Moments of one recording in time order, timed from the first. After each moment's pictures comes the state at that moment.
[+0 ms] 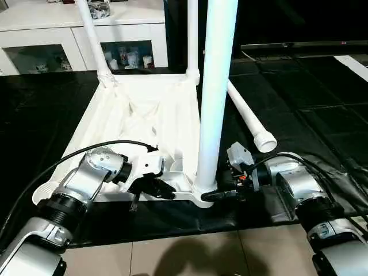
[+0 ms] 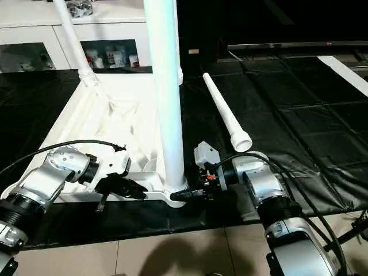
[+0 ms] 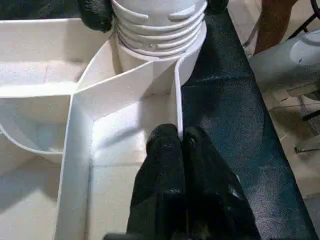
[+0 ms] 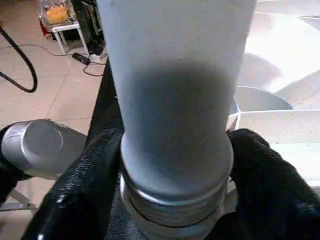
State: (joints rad) left arm -0.57 0.50 -0.39 0.49 -0.01 0.03 -1.42; right arm -0.60 -0.32 0.21 0.74 0.13 -0.07 1.49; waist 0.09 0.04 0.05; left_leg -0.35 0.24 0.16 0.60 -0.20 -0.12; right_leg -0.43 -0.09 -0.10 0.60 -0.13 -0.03
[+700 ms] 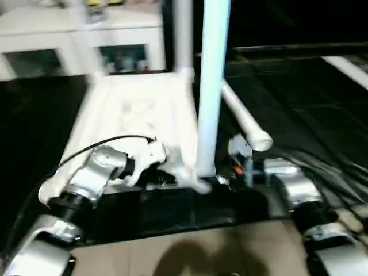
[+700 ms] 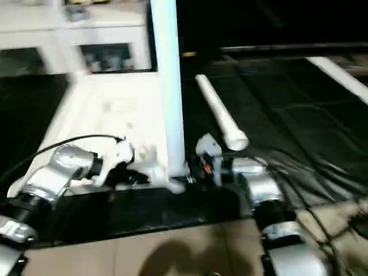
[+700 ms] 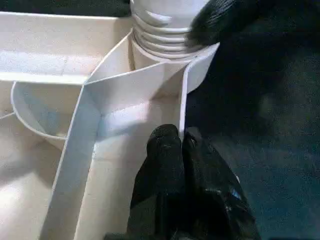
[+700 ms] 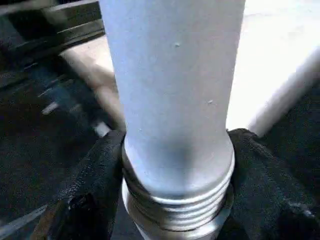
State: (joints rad) left arm -0.59 0.34 -0.25 0.52 0.02 0.31 -1.05; right arm -0.60 -0.16 0.05 0.79 0.11 0.04 0.93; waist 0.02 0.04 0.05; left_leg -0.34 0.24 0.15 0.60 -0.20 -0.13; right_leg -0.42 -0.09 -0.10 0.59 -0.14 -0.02
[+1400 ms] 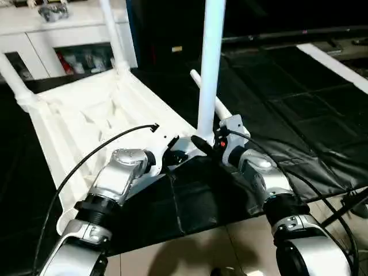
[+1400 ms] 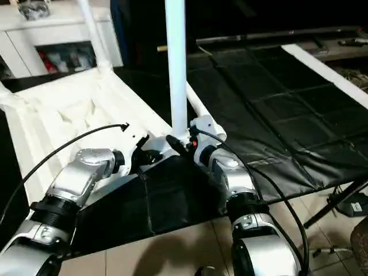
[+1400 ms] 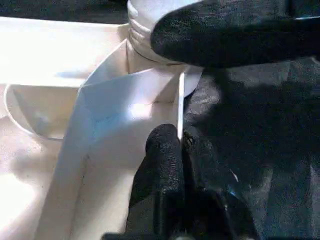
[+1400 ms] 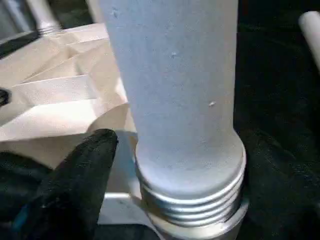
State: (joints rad) left arm -0.56 0.22 -0.17 0.41 0.01 0.49 -0.80; right arm -0.65 -0.06 -0.04 0.81 0.12 0.05 0.67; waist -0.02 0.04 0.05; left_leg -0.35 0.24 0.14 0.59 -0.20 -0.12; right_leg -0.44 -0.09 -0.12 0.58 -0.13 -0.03
